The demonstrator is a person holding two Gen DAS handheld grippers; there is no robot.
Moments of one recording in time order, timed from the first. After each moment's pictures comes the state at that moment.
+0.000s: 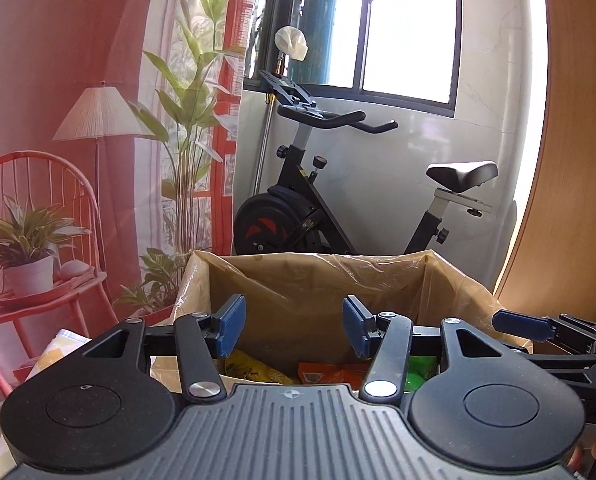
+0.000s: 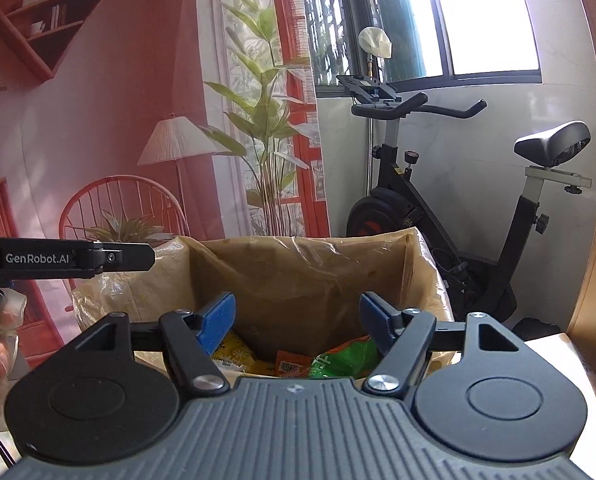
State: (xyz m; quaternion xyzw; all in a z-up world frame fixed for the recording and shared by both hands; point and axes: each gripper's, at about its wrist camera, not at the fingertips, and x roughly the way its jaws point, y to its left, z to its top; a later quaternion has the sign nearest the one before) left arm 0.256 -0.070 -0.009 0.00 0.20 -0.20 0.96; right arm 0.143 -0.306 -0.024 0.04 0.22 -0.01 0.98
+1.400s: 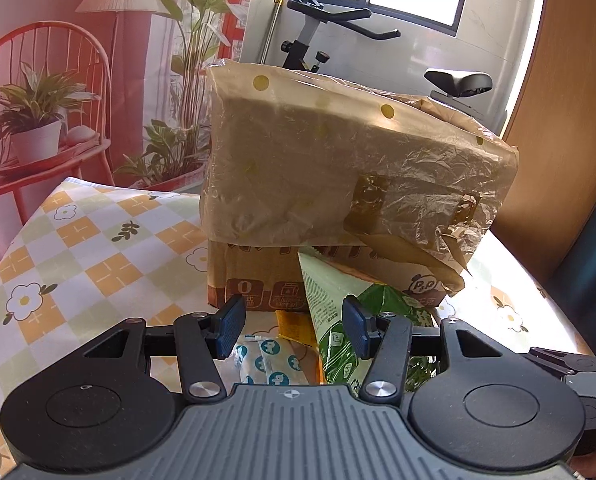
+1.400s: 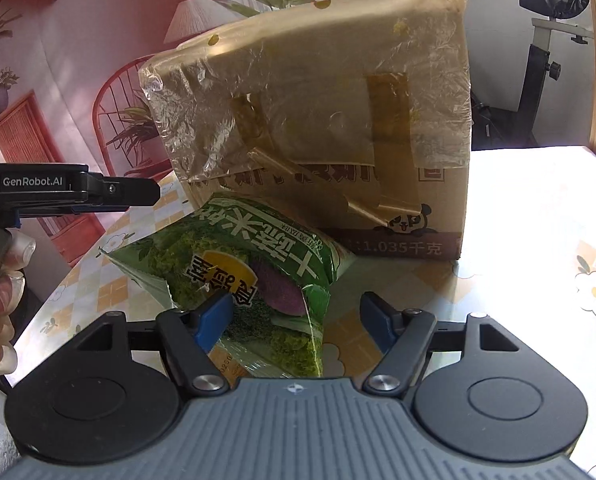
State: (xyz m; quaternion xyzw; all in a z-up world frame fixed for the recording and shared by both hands) left arm 0.166 -0.008 -0.110 -0.01 0.34 -0.22 0.92; right arm 0.035 -0.260 -0.135 0.09 0.39 0.02 0.92
